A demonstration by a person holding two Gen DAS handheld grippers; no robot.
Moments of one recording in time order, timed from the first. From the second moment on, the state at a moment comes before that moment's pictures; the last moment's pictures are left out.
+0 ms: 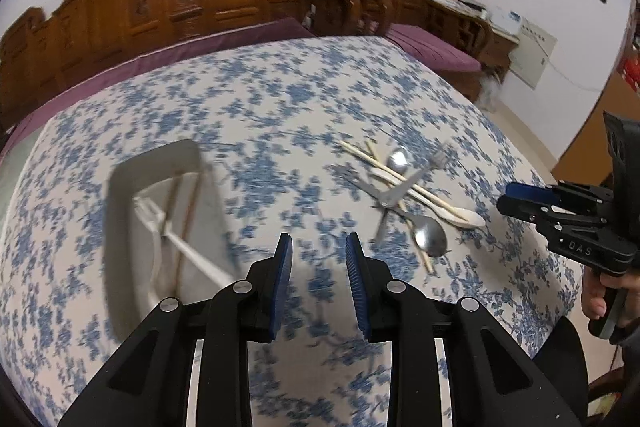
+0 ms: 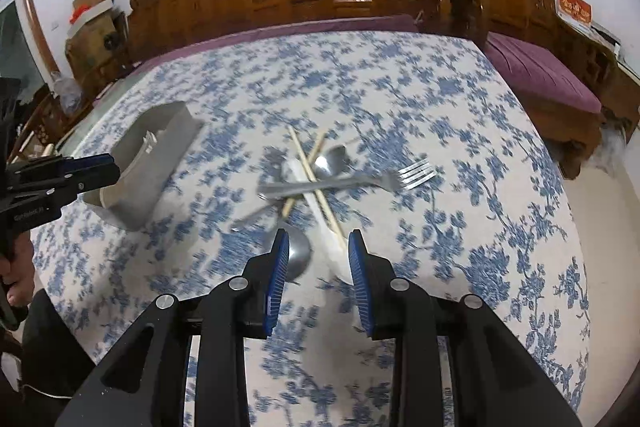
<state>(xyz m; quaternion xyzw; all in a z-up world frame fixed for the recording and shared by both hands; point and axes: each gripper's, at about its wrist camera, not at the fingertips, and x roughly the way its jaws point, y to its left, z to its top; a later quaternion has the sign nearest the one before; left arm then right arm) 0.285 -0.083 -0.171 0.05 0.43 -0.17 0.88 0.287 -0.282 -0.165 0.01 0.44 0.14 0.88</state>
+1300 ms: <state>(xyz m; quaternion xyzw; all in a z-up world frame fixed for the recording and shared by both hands) 0.373 -0.248 -0.249 0.23 0.48 -0.25 0.81 0.301 -0.347 -0.177 0.09 0.46 0.10 0.88</state>
